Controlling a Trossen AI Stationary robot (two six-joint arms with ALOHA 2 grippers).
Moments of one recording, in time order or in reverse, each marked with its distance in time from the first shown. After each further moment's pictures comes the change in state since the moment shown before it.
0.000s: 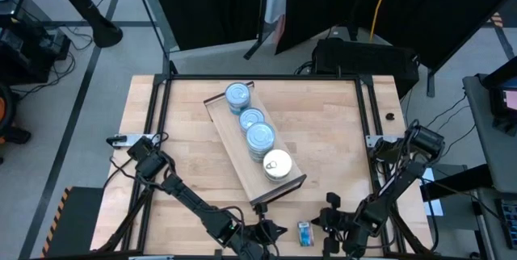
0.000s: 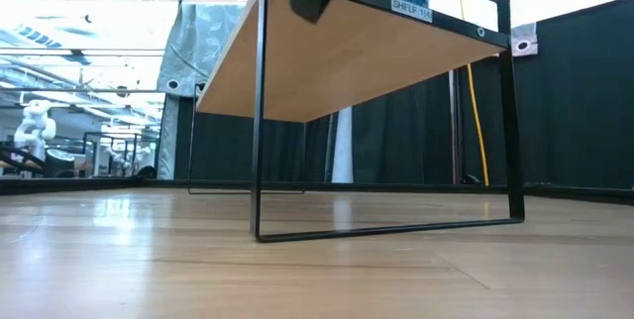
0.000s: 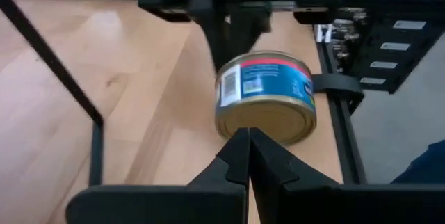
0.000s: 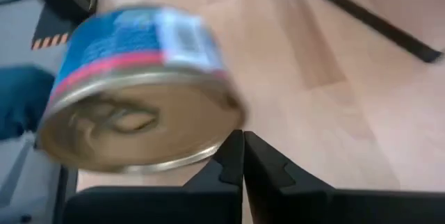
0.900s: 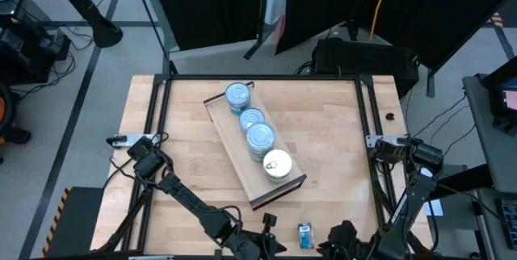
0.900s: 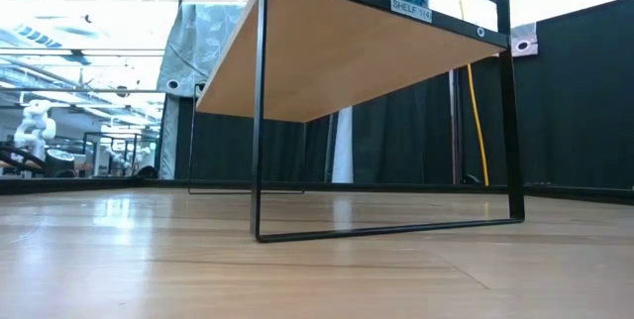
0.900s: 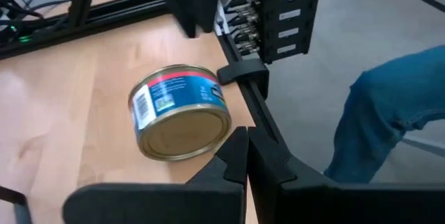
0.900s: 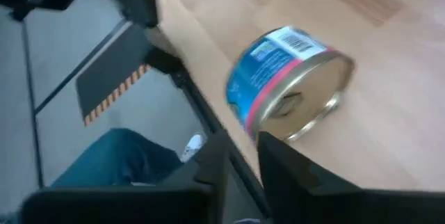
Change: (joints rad) left arm -0.006 -0.019 -0.001 0.063 0.288 0.344; right arm 0.115 0.143 0.552 -0.555 0.035 0.668
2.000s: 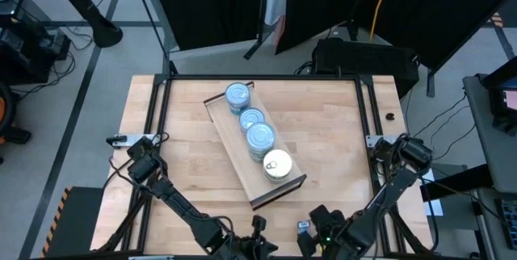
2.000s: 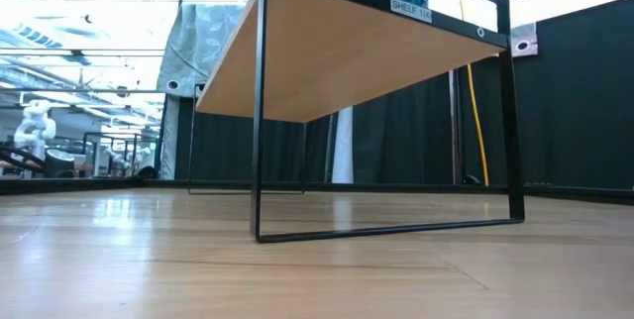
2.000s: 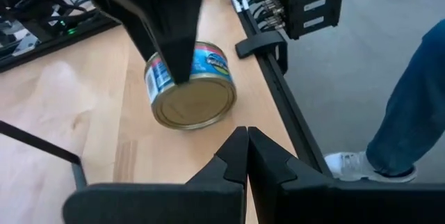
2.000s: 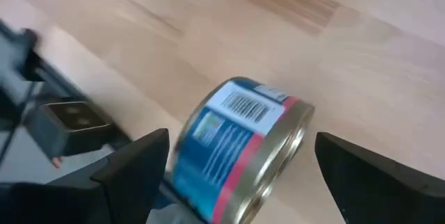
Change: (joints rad) left arm -0.074 -0.019 0.000 -0.122 -0.189 -0.002; right arm -0.213 0.017 0.015 -0.099 -0.238 0.183
